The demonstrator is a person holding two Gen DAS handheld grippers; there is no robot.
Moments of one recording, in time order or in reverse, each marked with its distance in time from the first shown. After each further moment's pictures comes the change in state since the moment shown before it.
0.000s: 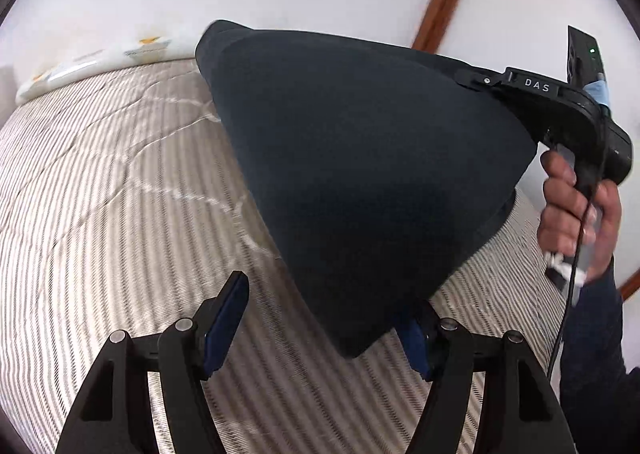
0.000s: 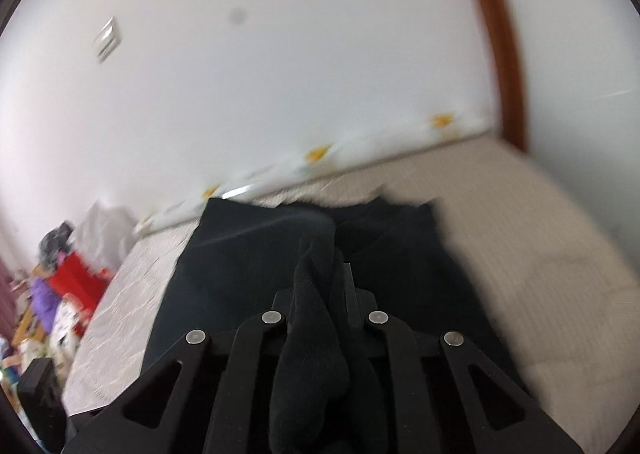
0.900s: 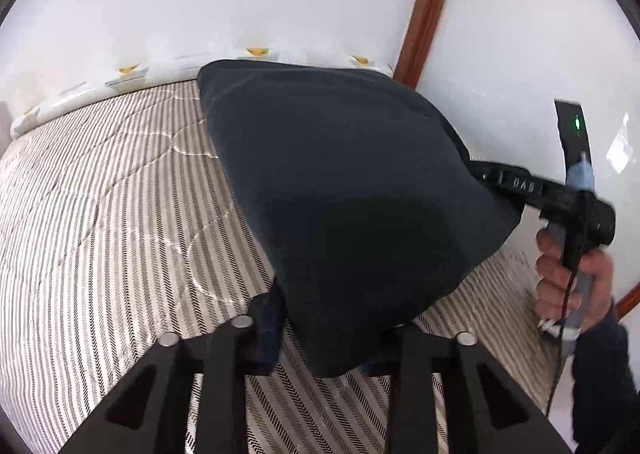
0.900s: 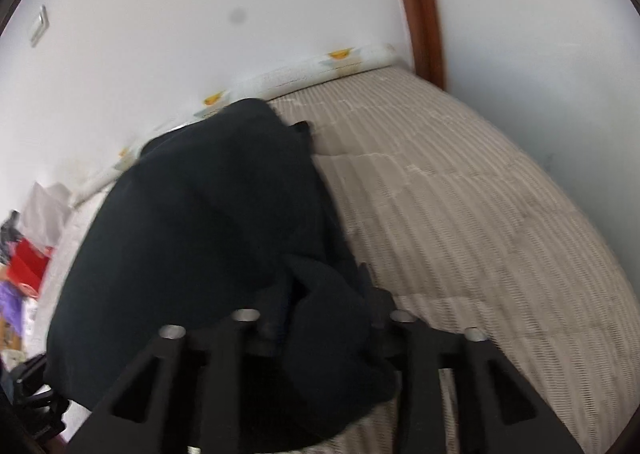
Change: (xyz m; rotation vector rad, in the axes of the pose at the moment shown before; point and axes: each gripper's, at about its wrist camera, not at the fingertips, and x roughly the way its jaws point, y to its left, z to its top) left arm 0.003 -0.044 0.023 0.018 -0.039 0.054; right arm 0.007 -0.079 -0.047 0.066 0.191 -0.155
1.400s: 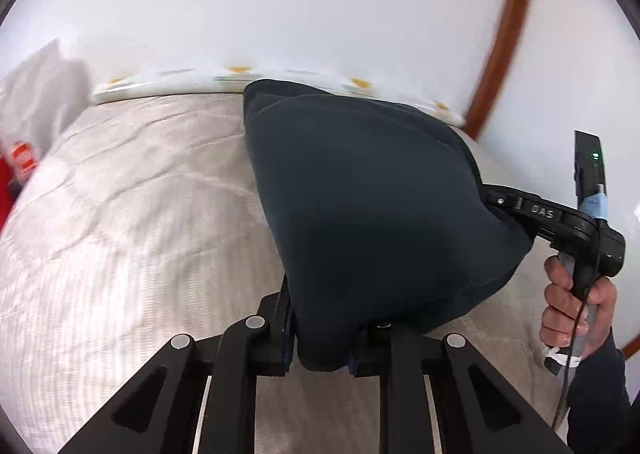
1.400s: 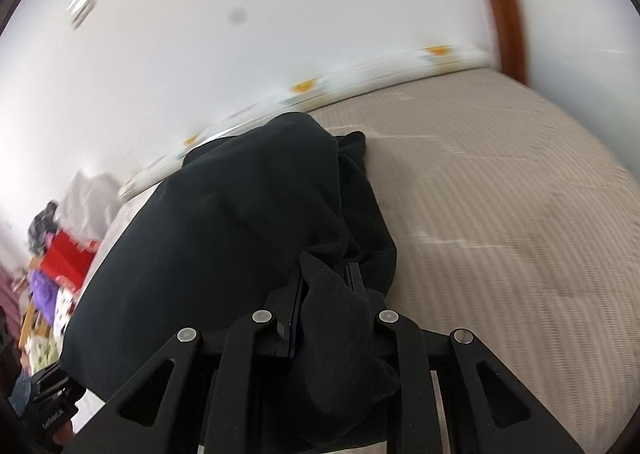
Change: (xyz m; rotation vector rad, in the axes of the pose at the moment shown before) left arm -0.067 0.105 -0.013 -0.164 -0.089 0.145; right arm 0.027 0.115 -0.002 -0.053 0.017 0.179
